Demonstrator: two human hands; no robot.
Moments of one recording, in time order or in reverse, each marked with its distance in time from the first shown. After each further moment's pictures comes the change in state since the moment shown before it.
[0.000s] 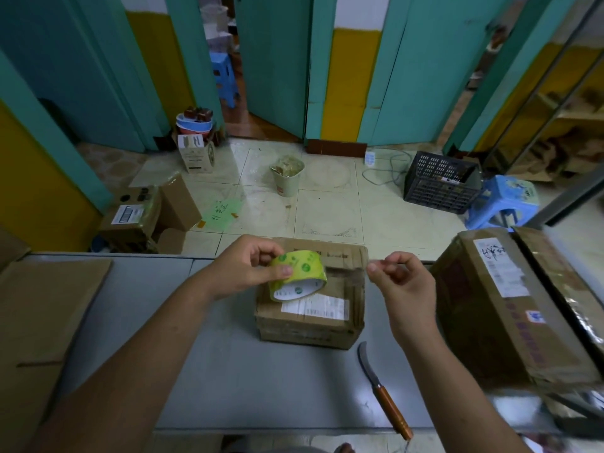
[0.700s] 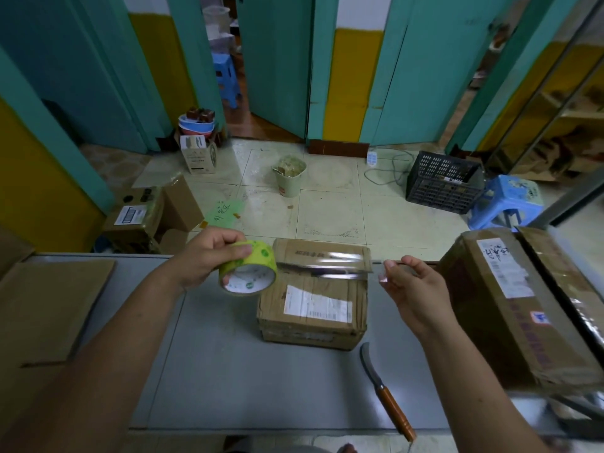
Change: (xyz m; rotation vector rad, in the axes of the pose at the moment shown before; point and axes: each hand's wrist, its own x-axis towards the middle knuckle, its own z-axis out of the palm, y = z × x) left_hand -0.021 -0.005 -0.051 -0.126 0.106 -0.116; right_hand 0.022 0.000 -0.021 0.303 -0.032 0.331
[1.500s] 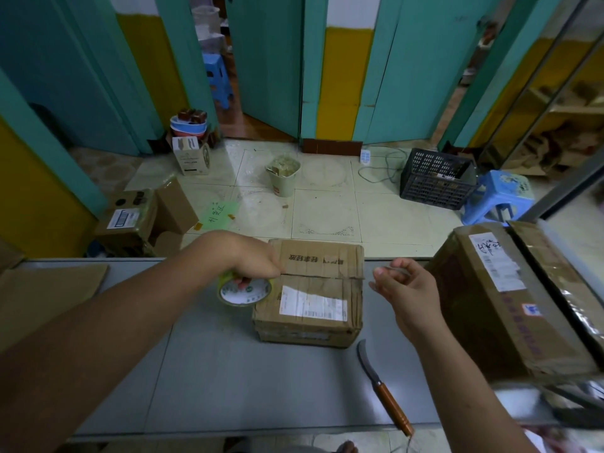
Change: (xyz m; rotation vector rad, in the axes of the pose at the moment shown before) left_hand 0.071 0.028 0.049 1.140 -0.534 -0.572; right_hand 0.002 0.019 -0.009 -0.223 -0.002 -0.129
